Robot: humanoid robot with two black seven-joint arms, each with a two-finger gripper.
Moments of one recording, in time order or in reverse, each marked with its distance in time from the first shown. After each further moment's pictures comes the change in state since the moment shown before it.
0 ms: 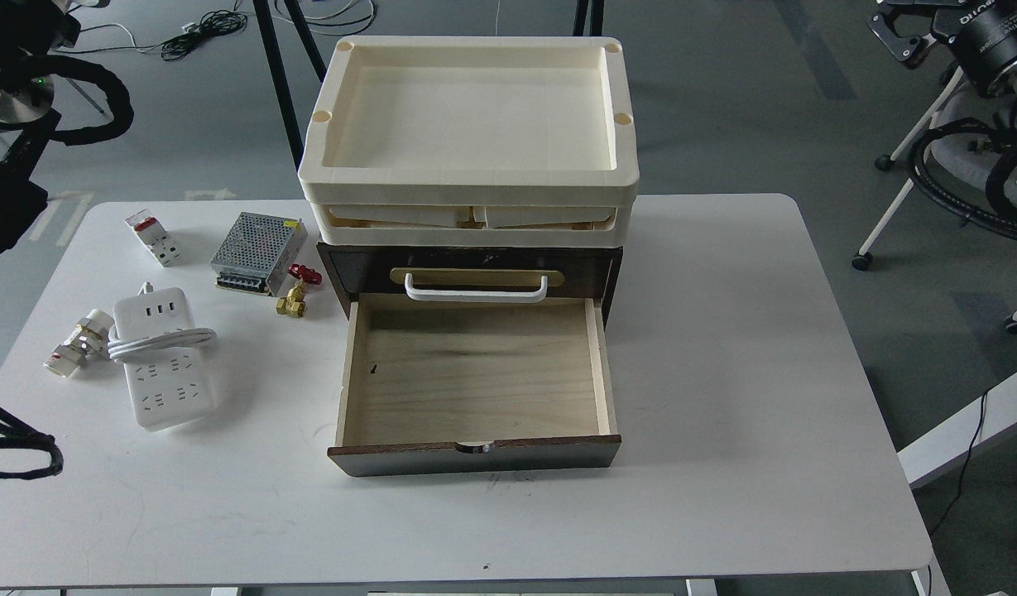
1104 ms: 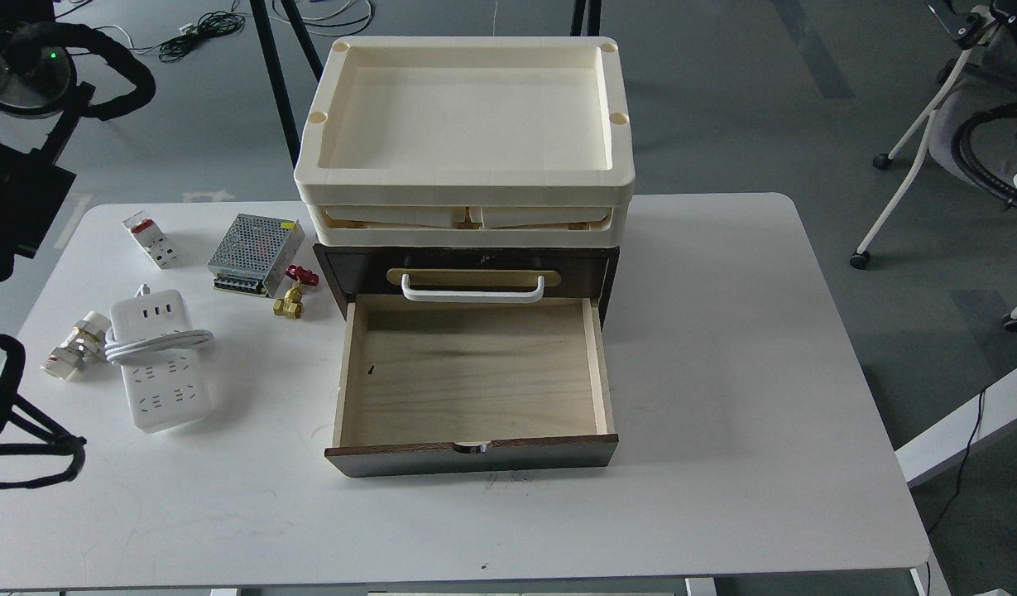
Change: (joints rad) left arm 0.091 0.062 -0.261 -0.346 0.018 0.000 -0.307; right arm -0.008 -0.049 0.063 -0.021 0.001 0.000 0.000
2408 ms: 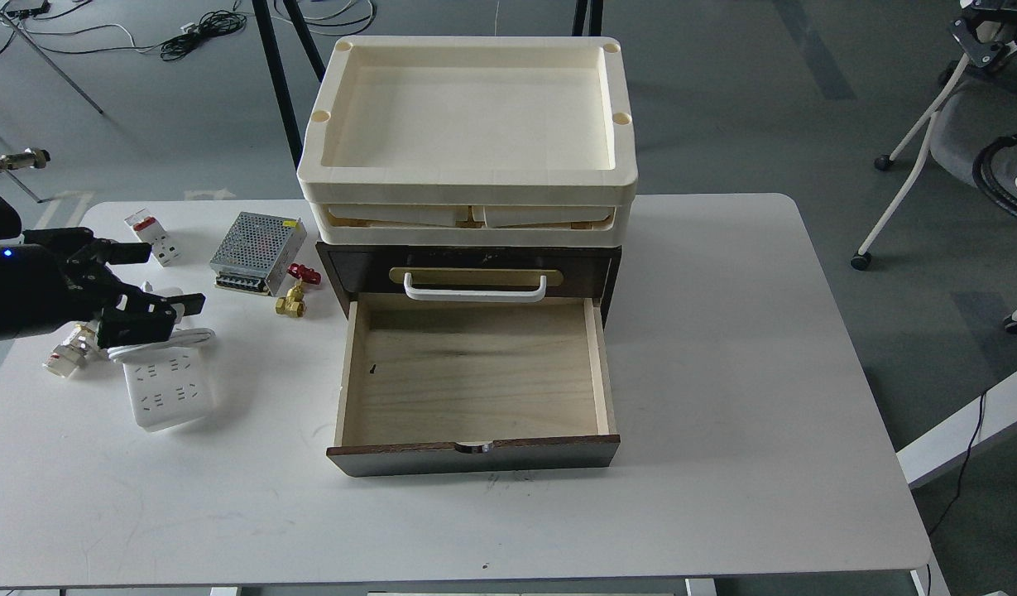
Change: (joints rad) left arm 0.143 0.646 0.792 -0.426 2.026 0.380 0.000; right arm -0.049 -0.028 0.000 -0.013 0.000 0.000 0.000
